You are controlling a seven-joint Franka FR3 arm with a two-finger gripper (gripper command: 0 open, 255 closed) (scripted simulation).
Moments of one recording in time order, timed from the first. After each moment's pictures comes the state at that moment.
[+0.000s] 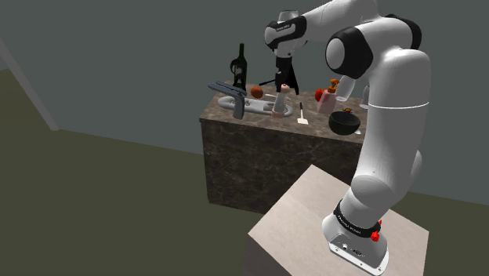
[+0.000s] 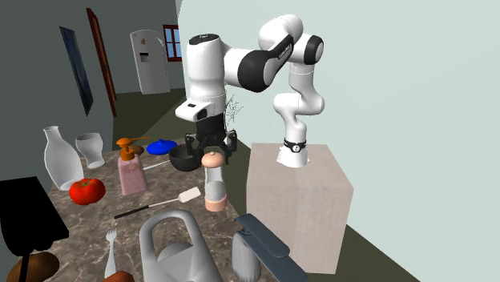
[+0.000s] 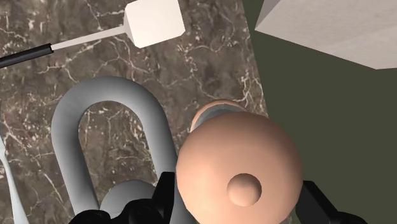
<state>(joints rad) -0.14 0.37 -0.44 -1.56 0.09 1.83 -0.84</state>
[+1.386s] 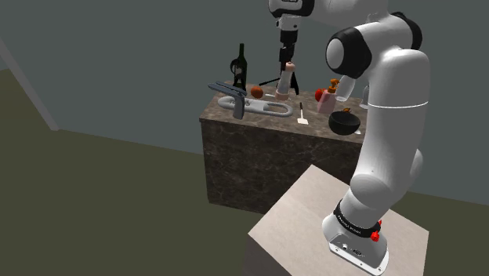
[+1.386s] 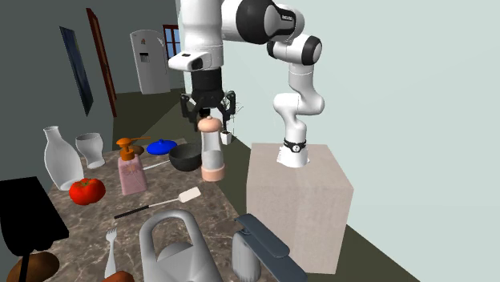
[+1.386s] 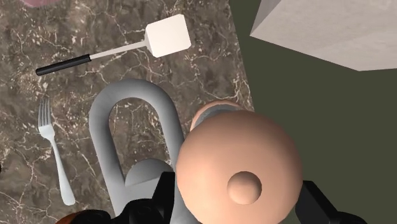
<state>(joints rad) -0.17 0.38 -0.45 -1.26 0.09 1.54 -0.85</state>
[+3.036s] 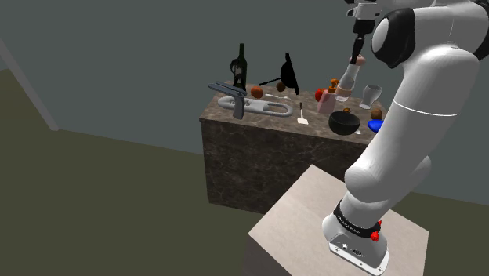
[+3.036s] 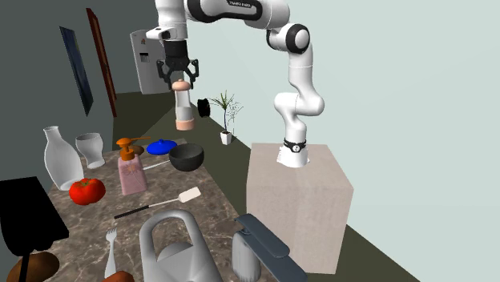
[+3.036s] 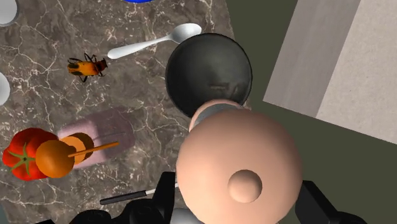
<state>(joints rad) -0.39 0.12 -0.64 -1.44 -0.01 1.51 -1.28</state>
